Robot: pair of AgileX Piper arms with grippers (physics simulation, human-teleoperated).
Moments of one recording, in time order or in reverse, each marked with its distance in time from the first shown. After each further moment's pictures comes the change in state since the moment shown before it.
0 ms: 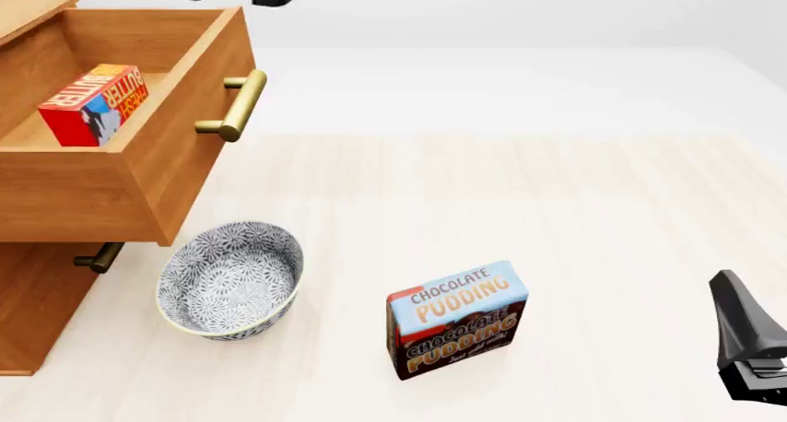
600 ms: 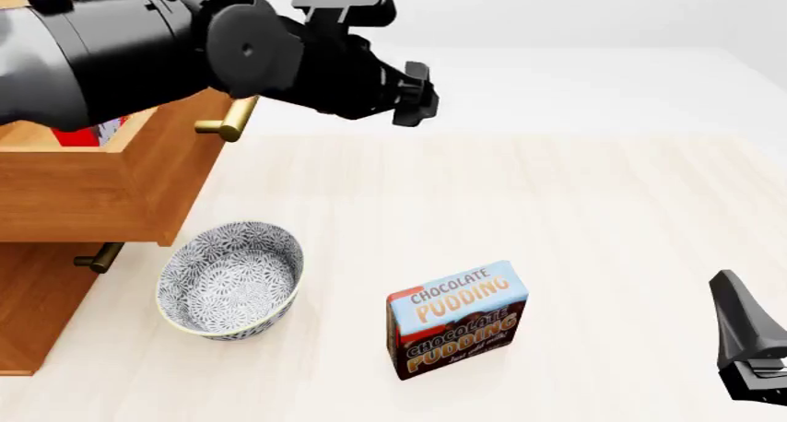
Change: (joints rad) left arm -0.138 0.290 0.079 -0.202 -0.121; right arm 0.000 0.000 0.000 0.000 0.000
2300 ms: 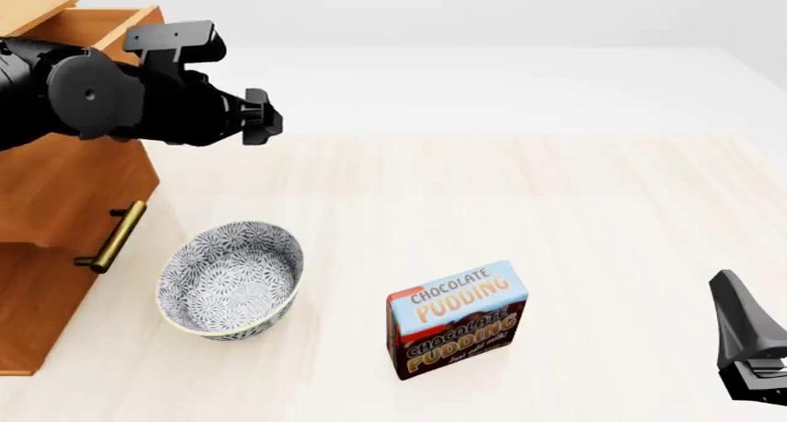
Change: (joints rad) left arm 0.365 -0.193 0.342 -0.095 0.029; right arm 0.000 0.000 0.000 0.000 0.000
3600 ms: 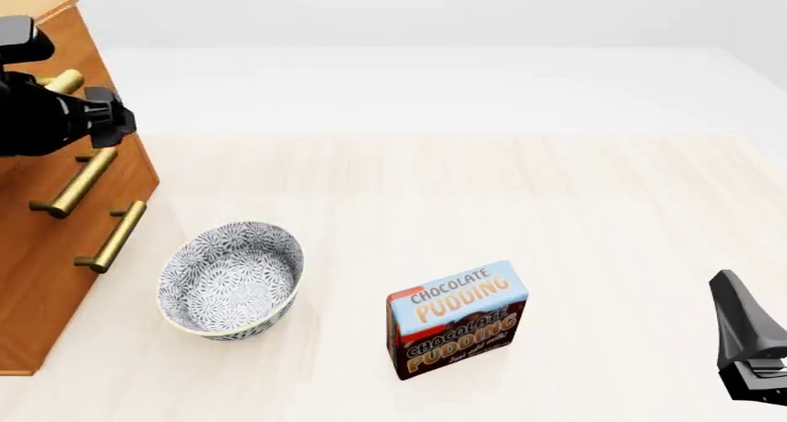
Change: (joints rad) left arm 0.371 -0.224 0.143 0.036 0.113; right arm 0.000 0.000 0.000 0.000 0.000
